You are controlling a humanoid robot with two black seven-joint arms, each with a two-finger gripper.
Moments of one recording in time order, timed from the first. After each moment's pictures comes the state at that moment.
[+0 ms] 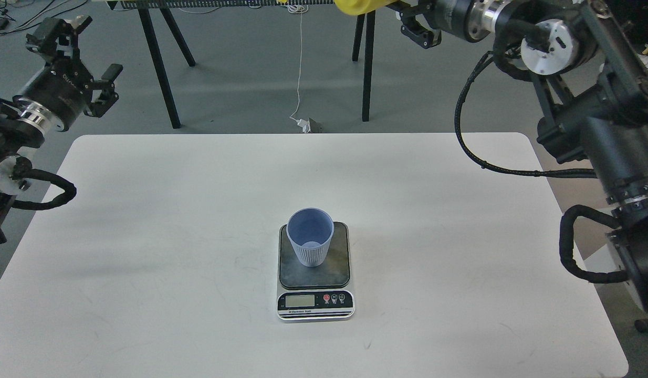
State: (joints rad) left arm -0.91 0.54 -0.51 -0.46 0.24 -0.49 -0.48; right arm 1.08 -0.20 1.26 0.82 -0.45 0.24 -0.49
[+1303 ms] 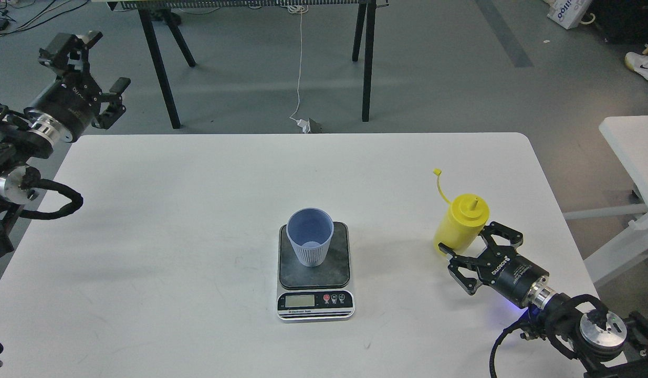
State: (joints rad) left arm -0.88 0.52 -0.51 -0.46 0.24 -0.49 -0.48; right arm 0.10 -0.27 1.24 0.92 0.22 0.49 -0.49
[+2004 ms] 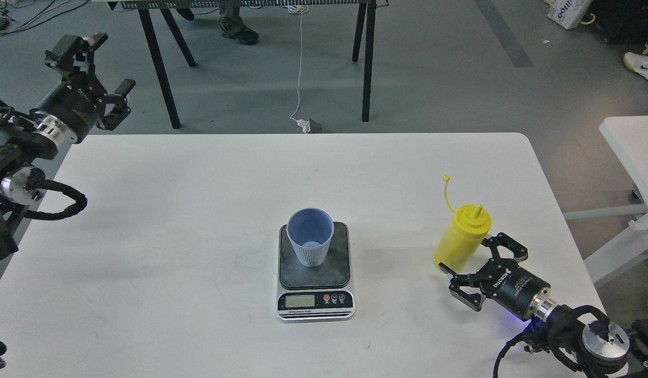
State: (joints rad) left arm -0.88 0.51 -0.51 -0.46 0.24 -0.49 -0.48; right arm 0.07 -0.28 1.22 0.91 0.22 0.49 -0.49
